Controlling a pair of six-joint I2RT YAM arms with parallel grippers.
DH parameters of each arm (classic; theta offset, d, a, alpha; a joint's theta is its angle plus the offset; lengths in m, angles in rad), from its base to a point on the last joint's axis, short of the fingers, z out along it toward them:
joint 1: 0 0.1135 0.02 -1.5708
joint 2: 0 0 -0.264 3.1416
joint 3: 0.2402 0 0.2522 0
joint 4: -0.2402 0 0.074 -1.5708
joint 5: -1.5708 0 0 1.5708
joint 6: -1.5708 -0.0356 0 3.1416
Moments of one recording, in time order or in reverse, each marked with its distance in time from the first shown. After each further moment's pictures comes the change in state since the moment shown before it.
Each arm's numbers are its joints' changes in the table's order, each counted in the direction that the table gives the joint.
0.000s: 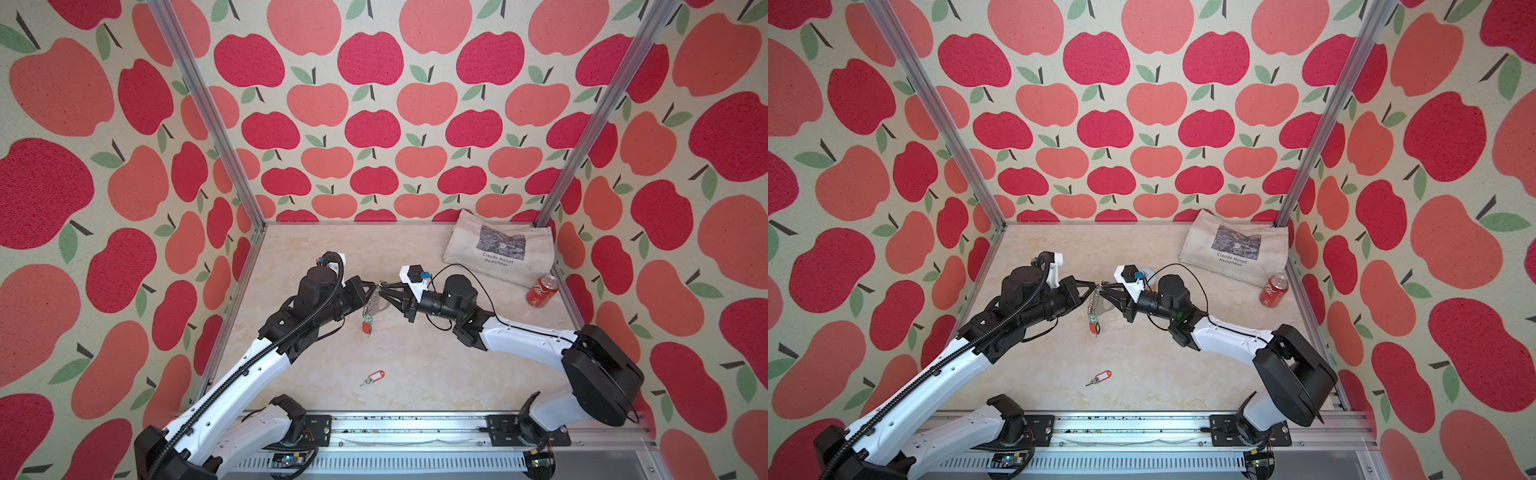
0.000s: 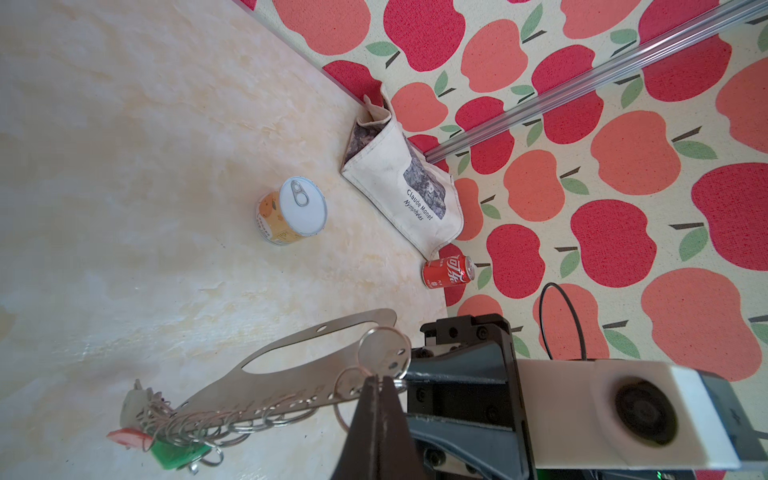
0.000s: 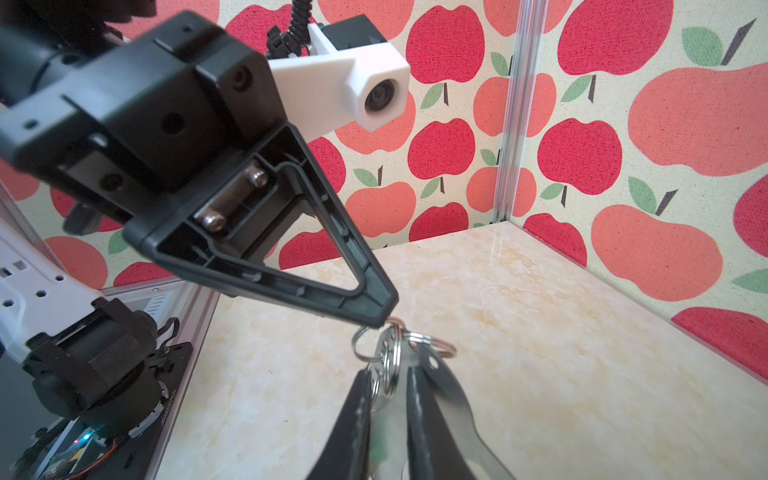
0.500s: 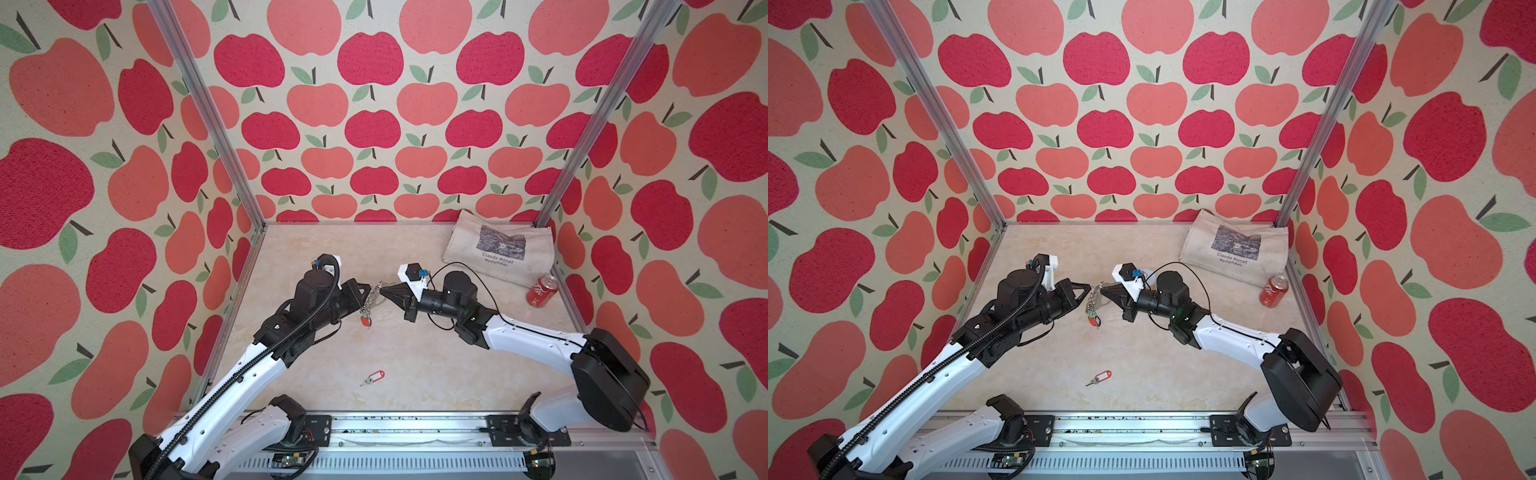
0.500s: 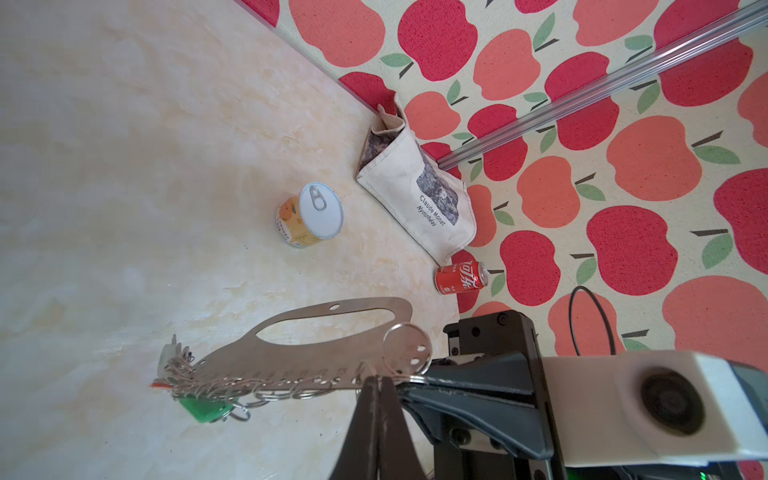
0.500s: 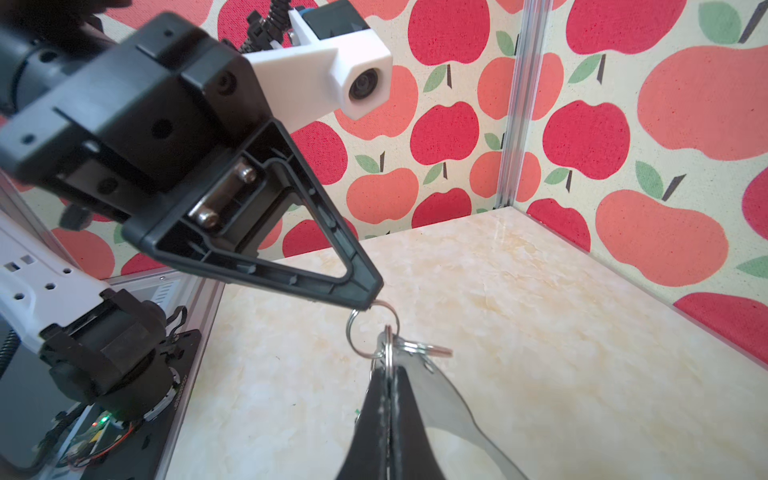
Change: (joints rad) left arm 0.005 -0.053 -0.003 -0.084 0.077 -0.023; right arm 0.000 -0.056 0.064 -0.221 0.006 0.040
